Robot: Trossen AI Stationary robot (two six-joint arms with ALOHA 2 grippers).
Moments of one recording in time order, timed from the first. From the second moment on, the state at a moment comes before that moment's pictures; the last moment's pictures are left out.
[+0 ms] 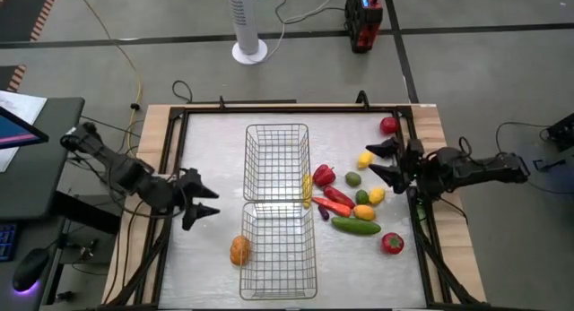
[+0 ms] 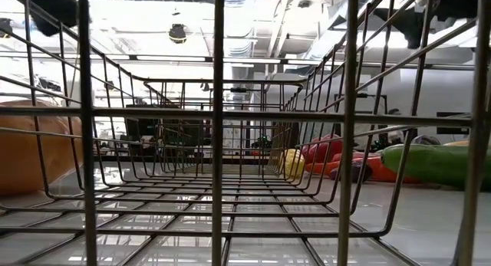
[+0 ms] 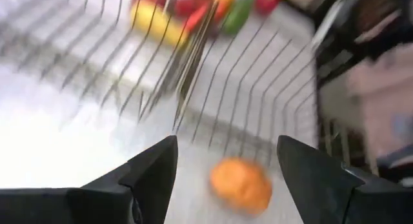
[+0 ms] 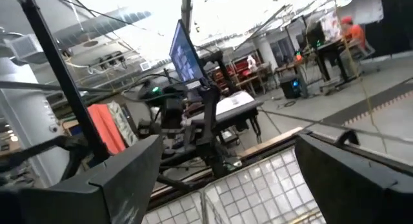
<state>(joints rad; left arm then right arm) -0.59 0.74 0.76 -0.70 -0.42 -0.87 0.13 0.27 0.27 0.27 0.32 0.31</state>
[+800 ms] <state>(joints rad) -0.62 1.38 0.83 -0.77 0.00 -1.15 0.08 0.27 0.29 0.30 0.34 0.26</state>
